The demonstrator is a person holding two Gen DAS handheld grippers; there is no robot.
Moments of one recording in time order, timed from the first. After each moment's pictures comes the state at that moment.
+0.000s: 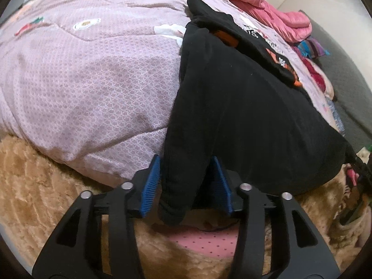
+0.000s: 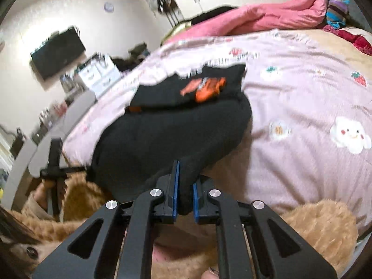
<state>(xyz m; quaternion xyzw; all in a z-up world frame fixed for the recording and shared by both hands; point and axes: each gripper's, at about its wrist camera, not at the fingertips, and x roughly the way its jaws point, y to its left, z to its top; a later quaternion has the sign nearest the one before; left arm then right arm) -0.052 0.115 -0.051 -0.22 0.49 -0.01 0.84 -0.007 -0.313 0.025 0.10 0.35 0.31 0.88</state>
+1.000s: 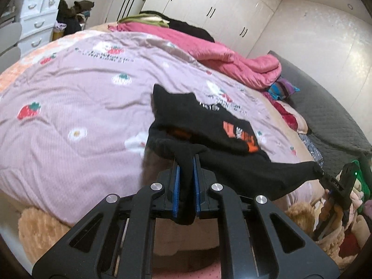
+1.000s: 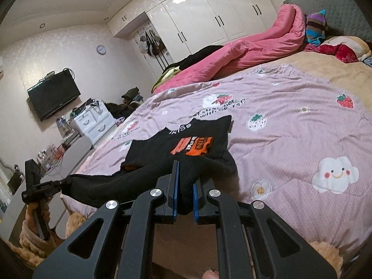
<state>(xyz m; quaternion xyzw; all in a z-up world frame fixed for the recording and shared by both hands) -0.043 0.120 0.074 -0.21 0.32 -0.04 0.92 0.020 -0.334 0.062 0.16 0.25 0.26 0.92</state>
